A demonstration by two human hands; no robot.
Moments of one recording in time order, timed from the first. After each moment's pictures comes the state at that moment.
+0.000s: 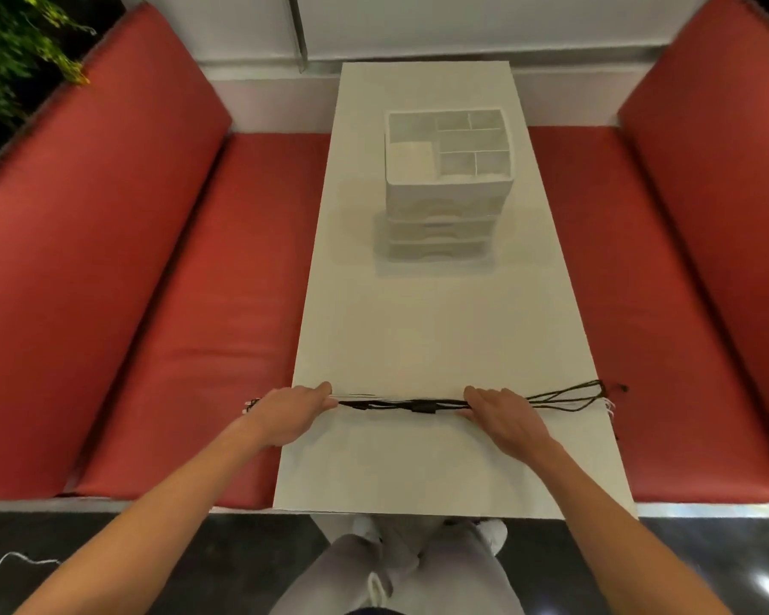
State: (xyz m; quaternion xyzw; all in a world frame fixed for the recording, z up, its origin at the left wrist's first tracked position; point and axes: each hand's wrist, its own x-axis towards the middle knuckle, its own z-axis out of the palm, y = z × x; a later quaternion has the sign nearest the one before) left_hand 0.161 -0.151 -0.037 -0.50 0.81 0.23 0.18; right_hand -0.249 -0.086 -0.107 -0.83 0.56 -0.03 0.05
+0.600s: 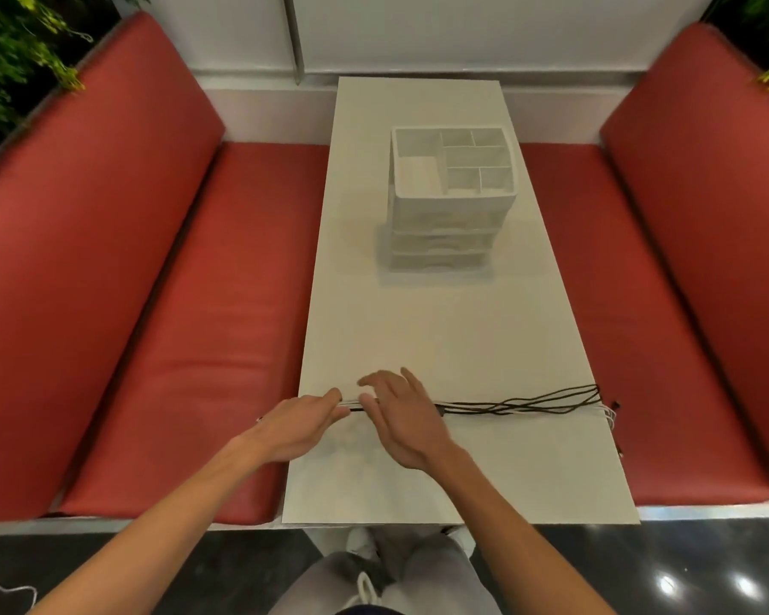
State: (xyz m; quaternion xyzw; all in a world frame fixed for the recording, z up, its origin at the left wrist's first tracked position) left_hand 0.167 -0.145 -0.014 -0.46 0.83 0.28 0.09; right_hand -0.061 -0.102 -0.025 -0.77 0.58 -0.15 0.20
